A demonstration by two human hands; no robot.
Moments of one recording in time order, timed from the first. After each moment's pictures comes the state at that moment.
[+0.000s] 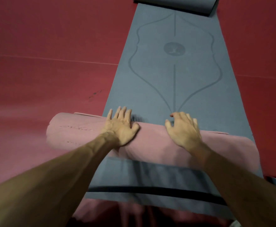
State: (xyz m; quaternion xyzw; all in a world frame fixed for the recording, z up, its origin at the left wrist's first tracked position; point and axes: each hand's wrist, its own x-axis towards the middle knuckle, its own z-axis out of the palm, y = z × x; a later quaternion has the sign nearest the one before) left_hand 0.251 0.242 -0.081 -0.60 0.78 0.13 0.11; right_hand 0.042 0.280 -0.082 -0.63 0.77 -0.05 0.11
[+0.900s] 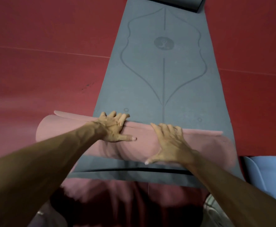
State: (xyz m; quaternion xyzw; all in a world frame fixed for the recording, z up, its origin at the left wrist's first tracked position) left_hand 0.269 0.273 -0.049 -0.43 0.86 0.14 0.24; right_hand 0.047 0.366 -0.060 -0.75 0.63 0.12 0.17
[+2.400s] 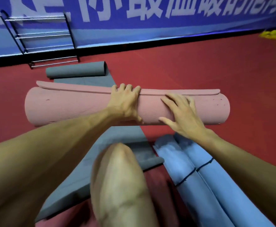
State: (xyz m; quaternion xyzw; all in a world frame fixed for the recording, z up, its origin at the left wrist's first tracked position) left_hand 0.001 0.428 0.267 -0.29 0.95 -0.06 -0.08; right_hand -0.159 0.586 0.220 -0.63 0.72 -0.18 -0.20
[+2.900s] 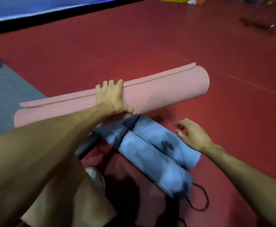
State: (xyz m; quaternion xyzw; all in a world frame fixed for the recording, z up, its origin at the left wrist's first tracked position) left_hand -0.120 0.629 0.218 -0.16 0.98 0.06 -0.04; right_hand -0.169 0.930 0.135 -0.29 0.94 -0.18 0.01
